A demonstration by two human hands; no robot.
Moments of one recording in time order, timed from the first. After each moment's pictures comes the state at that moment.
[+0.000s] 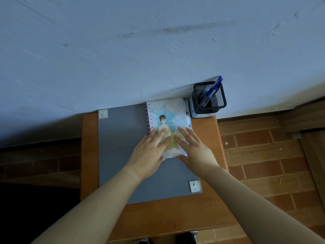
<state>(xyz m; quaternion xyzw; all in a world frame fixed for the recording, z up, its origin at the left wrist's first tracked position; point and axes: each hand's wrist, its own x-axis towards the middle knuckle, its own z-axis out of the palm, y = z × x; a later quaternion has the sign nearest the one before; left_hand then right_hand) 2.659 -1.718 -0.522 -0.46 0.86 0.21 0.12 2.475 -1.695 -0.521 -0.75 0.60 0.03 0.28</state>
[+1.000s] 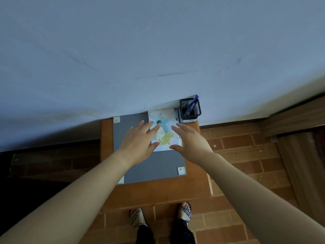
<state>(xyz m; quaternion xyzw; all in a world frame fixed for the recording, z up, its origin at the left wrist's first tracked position) 2.663 -1.709 -0.342 -0.52 0.82 0.21 0.12 2.471 -1.688 -0.352 -0.72 0.62 -0.01 0.31</state>
